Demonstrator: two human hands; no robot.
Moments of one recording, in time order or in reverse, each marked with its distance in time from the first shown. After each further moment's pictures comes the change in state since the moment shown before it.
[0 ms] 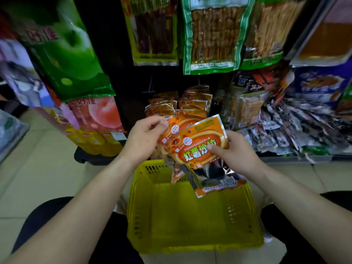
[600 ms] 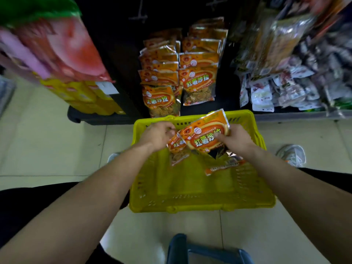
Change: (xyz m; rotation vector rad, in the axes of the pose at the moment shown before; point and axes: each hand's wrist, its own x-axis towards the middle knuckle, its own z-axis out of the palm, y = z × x) left_hand -0.012 -0.178 0.063 0.544 -0.352 -0.286; right_hand 0.000 0.153 0.060 -0.138 -0.080 0.366
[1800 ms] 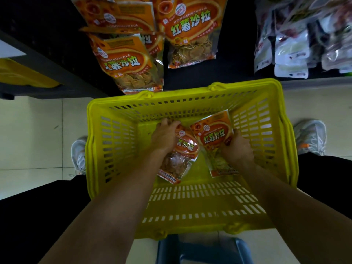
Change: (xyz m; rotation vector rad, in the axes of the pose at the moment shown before) left_hand 0.100 -0.078 0.200 0.200 -0.215 -0.157; right_hand 0.047 0.166 0.086 -0.347 0.156 0.555
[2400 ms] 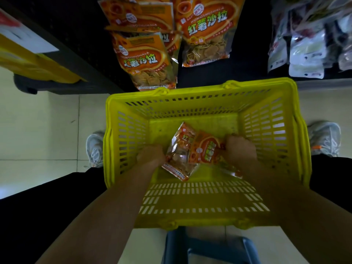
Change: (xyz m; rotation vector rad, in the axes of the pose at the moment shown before) left_hand -0.061 -0.058 -0.007 0.142 -0.255 -0.396; right_hand -0.002 -0.012 0.014 -0.561 -0.104 -0.352
